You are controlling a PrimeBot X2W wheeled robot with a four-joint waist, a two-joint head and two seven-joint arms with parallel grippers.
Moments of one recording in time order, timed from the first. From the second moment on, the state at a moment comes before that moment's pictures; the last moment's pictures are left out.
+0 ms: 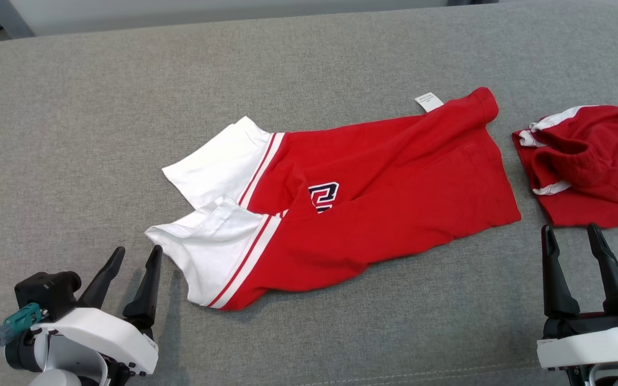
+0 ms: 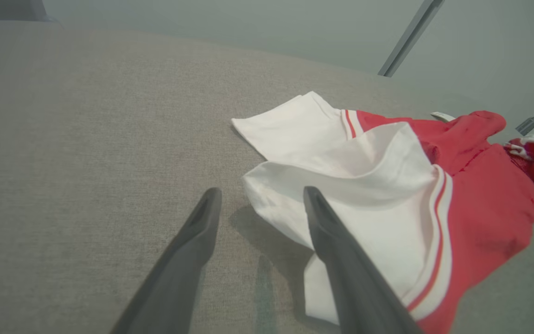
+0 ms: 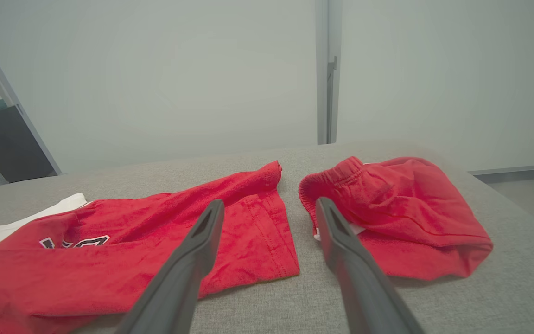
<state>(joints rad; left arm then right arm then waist) -0.09 0.46 -0.37 0.00 -0.78 0.19 -0.02 -0.01 -0.09 -0.03 0.03 0.26 0.13 -0.26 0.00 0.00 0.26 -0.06</state>
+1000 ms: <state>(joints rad) 0.13 0.51 -0.25 -0.14 -0.65 0.33 -0.22 0.04 -0.11 -0.07 0.10 0.20 0.13 -0.18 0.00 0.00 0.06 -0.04</state>
